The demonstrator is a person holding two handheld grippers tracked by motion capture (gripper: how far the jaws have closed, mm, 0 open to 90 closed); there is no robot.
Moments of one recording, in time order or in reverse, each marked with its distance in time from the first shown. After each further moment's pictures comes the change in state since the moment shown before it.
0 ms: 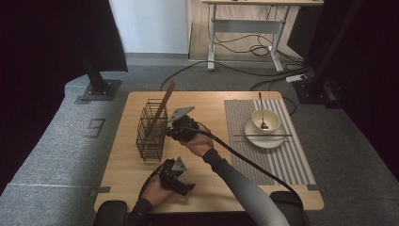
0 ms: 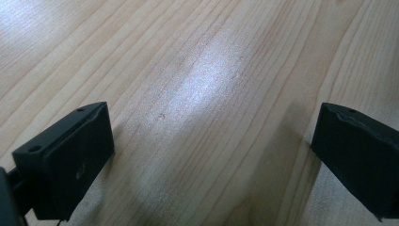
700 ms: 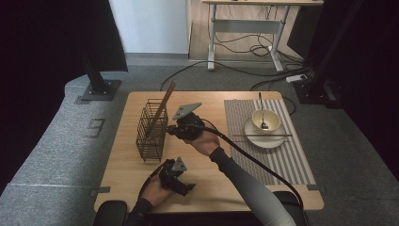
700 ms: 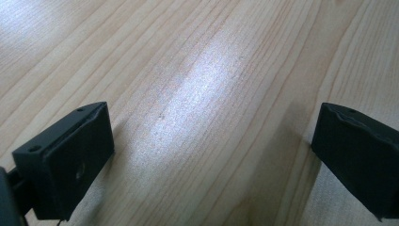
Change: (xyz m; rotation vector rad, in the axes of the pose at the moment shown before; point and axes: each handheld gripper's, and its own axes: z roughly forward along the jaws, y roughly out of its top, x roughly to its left) left arm 0.000 0.000 0.000 0.001 -0.002 0.002; right arm 0.003 0.011 -0.034 -0.018 0.028 -0.028
